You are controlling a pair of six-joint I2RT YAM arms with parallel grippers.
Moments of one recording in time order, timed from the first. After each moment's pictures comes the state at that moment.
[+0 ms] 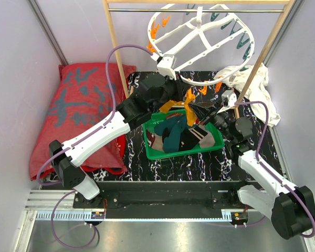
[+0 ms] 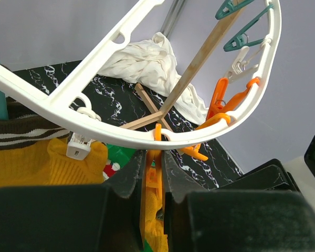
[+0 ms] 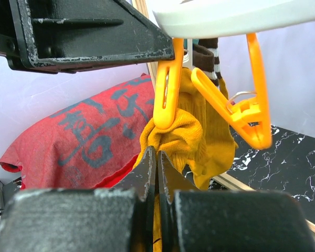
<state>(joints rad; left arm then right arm) -0.89 1.58 1.64 -0.16 -0.18 -0.43 0.35 1.00 0.55 0.79 -0.44 0.35</state>
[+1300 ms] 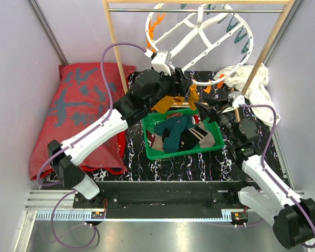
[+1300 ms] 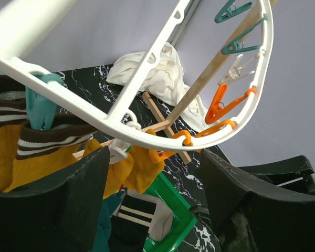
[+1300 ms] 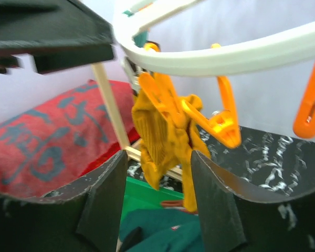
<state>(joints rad) -0.85 1.57 1.63 -0.14 -0.17 -0.44 0.34 0.89 0.56 0.64 -0.25 0.25</state>
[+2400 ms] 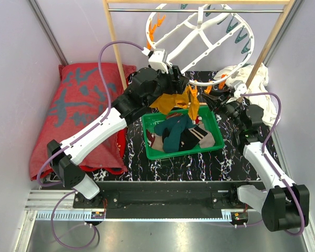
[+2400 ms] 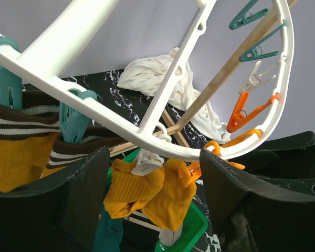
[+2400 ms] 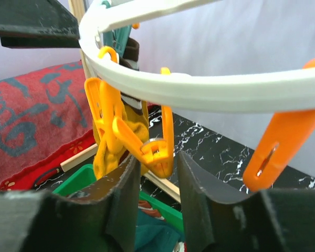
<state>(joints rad) -0.81 1.57 1.63 -0.13 -0.16 -0.42 0.12 1.07 0.67 0.68 -0.56 0.13</state>
